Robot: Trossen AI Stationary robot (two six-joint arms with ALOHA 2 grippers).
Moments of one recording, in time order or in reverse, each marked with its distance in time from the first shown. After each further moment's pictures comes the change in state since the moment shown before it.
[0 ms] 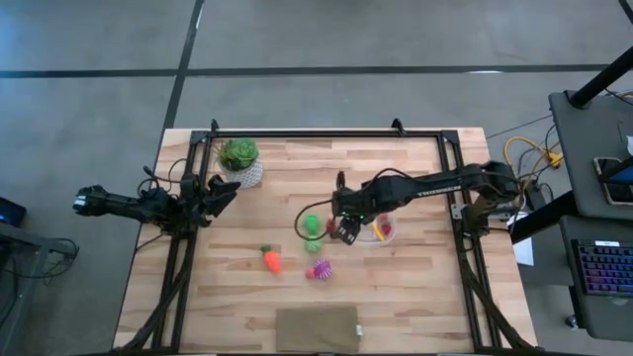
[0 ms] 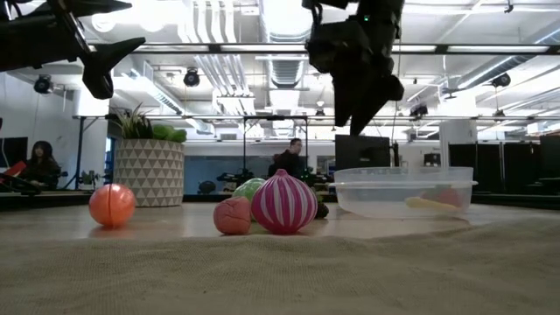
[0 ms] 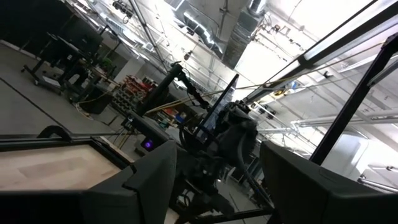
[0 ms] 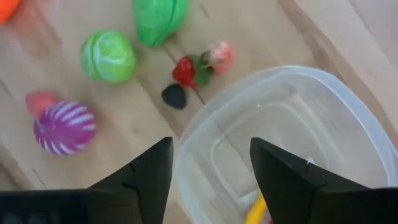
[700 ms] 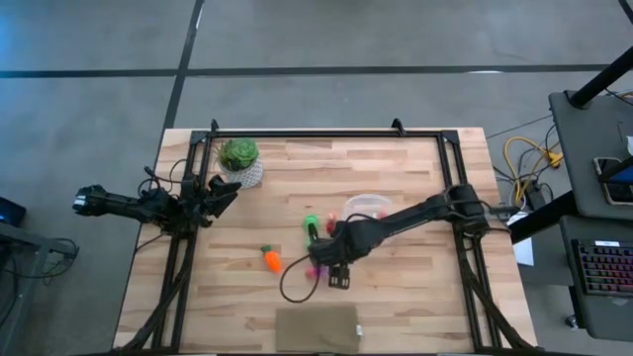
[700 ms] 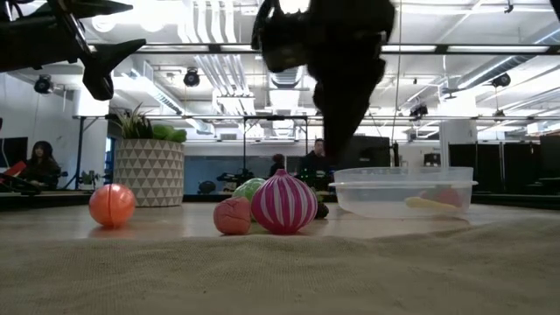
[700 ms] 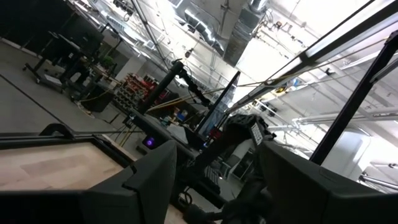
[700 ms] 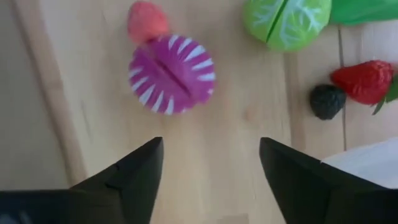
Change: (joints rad) left arm 0.000 0.005 0.000 -0.009 0.001 0.000; right arm 0.224 0.319 0.269 -0.043 -0.051 -0.220
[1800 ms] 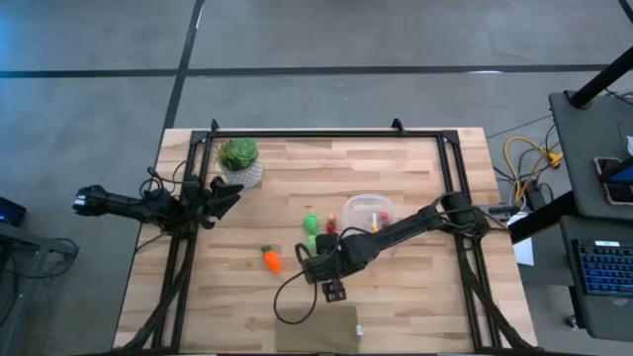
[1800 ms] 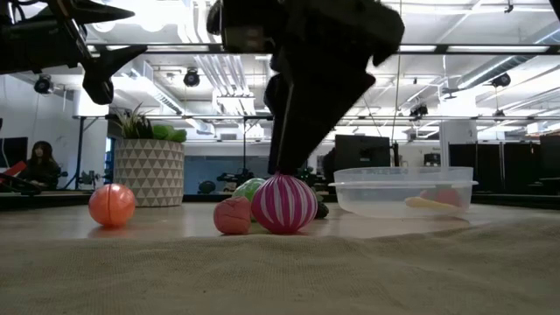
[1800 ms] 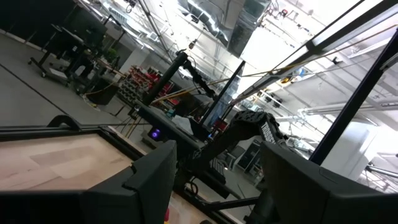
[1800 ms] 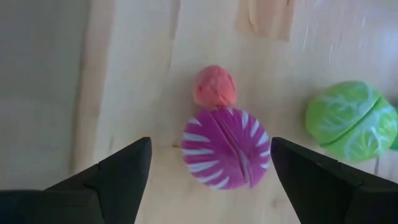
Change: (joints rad) left arm 0.000 0.002 0.000 -0.046 0.006 -0.001; right arm 0.054 0.080 0.029 0.200 0.051 -0.285
